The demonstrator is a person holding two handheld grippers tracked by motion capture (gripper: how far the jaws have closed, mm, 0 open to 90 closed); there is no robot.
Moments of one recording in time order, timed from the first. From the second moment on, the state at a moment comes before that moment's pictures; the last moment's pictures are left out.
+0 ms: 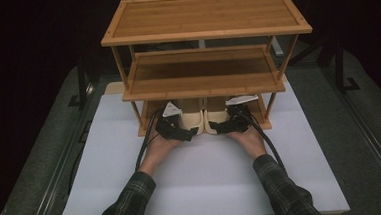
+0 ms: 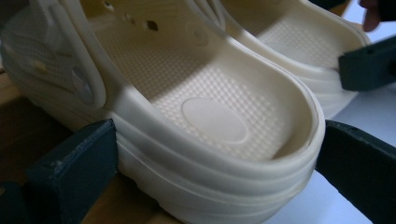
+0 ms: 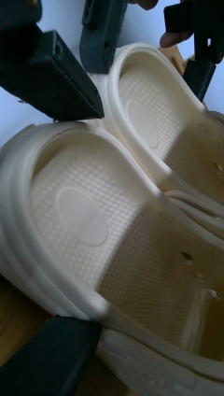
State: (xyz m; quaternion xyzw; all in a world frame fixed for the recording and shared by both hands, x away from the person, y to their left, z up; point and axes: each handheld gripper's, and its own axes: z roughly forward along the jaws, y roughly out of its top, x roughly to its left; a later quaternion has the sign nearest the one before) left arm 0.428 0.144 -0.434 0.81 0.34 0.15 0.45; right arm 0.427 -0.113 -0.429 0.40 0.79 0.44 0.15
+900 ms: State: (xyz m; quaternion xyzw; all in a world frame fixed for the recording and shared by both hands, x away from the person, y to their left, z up) left arm 0.437 0.152 -0.430 0.82 0.33 0.16 0.44; right arm 0.428 -0.116 -0.427 0.42 0.77 0.44 0.18
